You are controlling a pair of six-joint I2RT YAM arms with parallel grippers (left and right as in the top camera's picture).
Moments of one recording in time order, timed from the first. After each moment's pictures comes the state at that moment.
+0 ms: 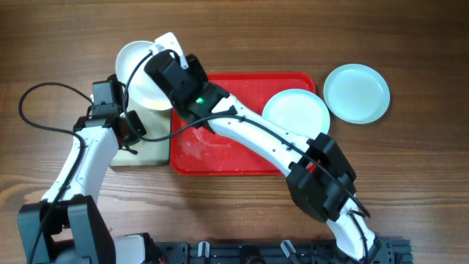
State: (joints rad) left arm 0.12 1.52 0.88 -0.59 -0.16 -0.34; right arm 0.91 2.19 1.88 -0.33 0.51 0.07
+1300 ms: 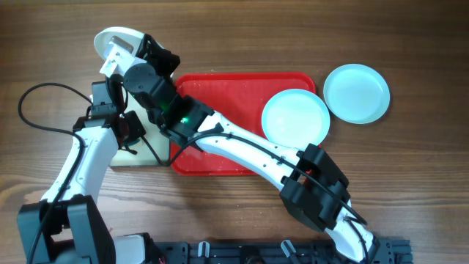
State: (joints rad) left arm 0.12 1.52 0.88 -0.59 -0.16 -0.34; right arm 1.00 2.19 1.88 0.14 0.73 -0.73
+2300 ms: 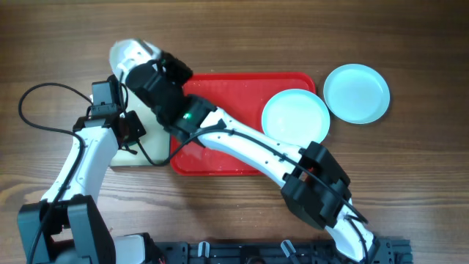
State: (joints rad) left arm 0.12 1.52 0.88 -0.59 -0.16 -0.34; right arm 0.97 2.19 1.89 -0.24 0.66 -0.25
